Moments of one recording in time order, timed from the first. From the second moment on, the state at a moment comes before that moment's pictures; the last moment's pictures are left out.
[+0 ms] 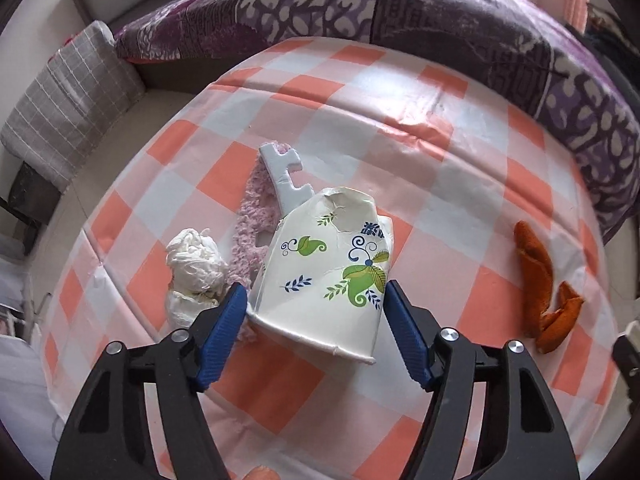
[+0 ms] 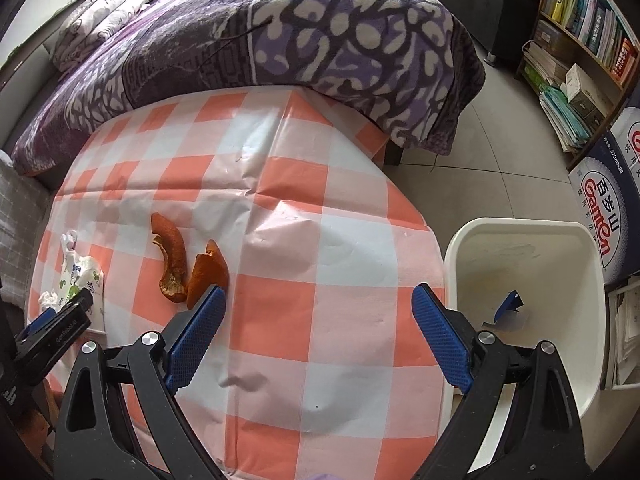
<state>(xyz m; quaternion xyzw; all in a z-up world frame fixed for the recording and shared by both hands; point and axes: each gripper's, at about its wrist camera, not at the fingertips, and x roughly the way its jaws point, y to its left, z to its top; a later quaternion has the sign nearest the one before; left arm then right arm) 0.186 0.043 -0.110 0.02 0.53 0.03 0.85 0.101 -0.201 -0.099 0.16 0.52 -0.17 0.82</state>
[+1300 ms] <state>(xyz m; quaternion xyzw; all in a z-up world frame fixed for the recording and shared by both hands) 0.116 0.138 0.022 -0.22 0.42 -0.04 0.88 0.132 -0.076 -0.005 0.05 0.39 0.06 0.92</state>
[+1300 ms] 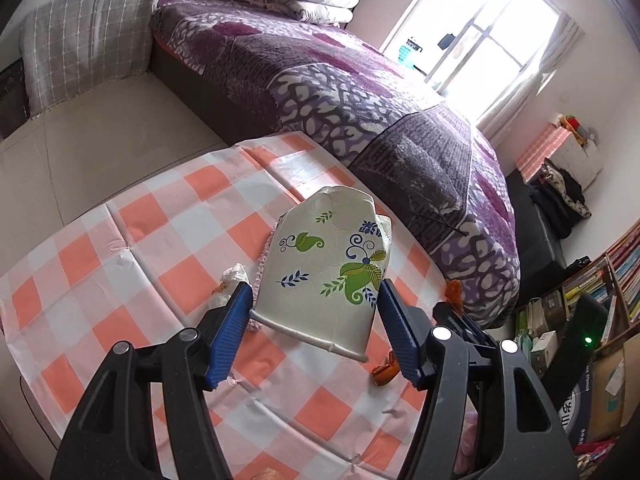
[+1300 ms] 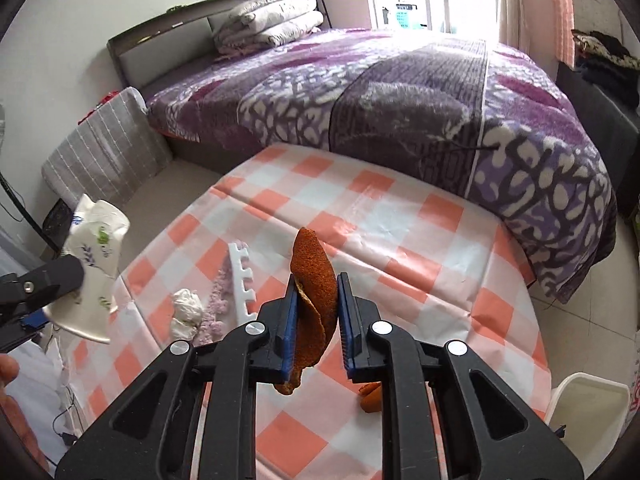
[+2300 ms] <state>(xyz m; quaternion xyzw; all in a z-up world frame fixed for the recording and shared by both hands) 0.093 0.035 -0.009 -0.13 0.45 -0.07 0.88 0.042 -0.179 -0.017 0.10 0.41 -0.04 0.91</state>
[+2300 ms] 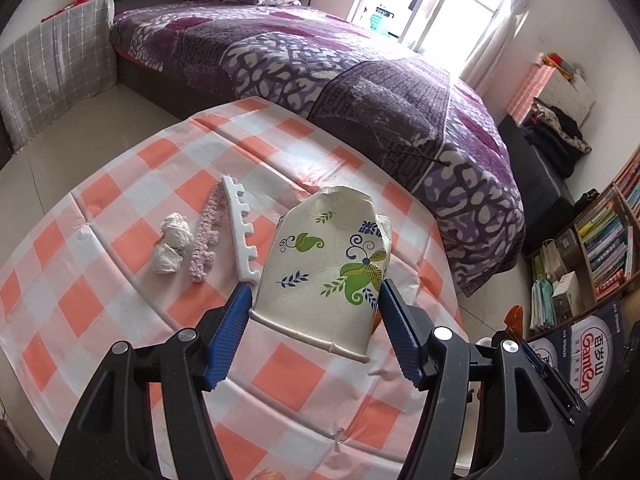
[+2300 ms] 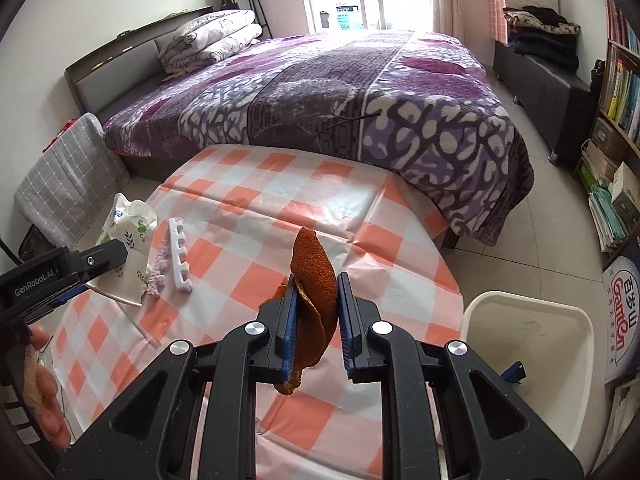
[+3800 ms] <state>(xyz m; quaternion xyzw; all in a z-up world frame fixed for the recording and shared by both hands) 0.017 -0.197 -0.043 0.00 0.50 -0.27 0.82 -0.062 -0.409 -0.014 0.28 0.37 -0.33 0.82</state>
